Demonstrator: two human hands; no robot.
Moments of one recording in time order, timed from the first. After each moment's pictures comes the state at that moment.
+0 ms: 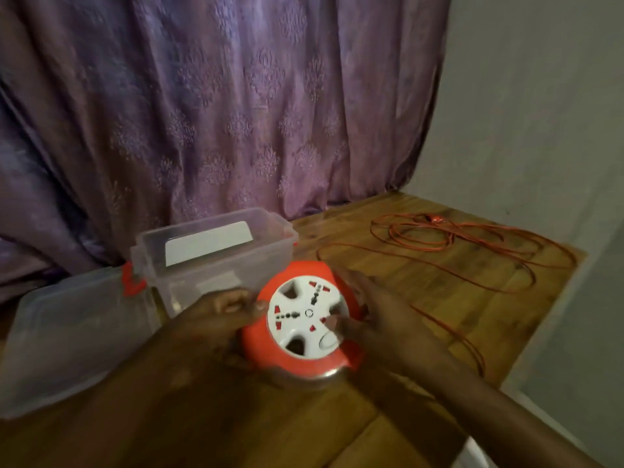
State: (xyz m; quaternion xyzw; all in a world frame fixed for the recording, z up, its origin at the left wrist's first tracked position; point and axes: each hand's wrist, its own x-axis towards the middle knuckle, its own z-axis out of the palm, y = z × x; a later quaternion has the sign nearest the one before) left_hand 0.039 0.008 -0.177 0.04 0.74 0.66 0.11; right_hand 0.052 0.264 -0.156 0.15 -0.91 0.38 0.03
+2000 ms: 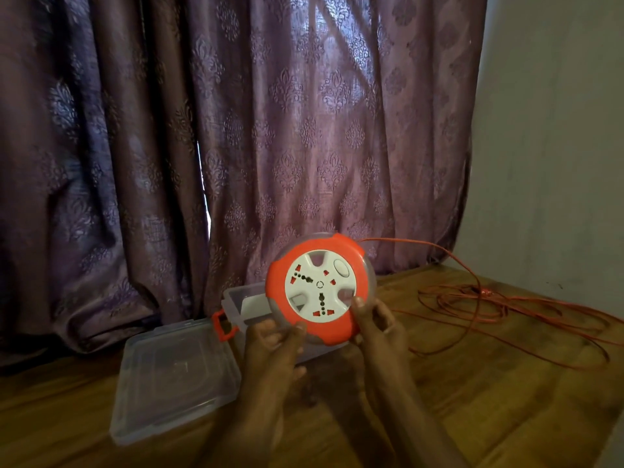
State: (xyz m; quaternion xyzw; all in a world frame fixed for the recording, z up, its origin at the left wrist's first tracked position) left_hand 0.090 0.024 -0.148 -0.10 0.59 0.77 -0.20; right_hand 0.023 0.147 -0.168 0.10 -0.56 0.81 0.15
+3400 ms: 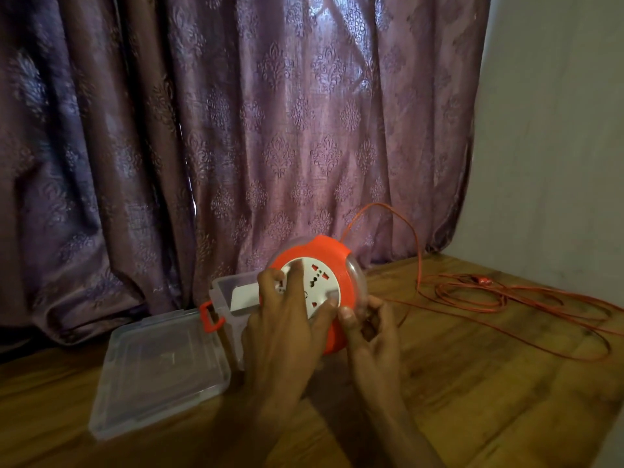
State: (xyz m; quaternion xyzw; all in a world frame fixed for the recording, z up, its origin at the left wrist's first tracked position) left_hand 0.069 0.042 -0.133 -0.04 0.89 0.23 -0.39; right_hand 0.026 0.148 -0.193 0.17 -0.57 0.75 0.27
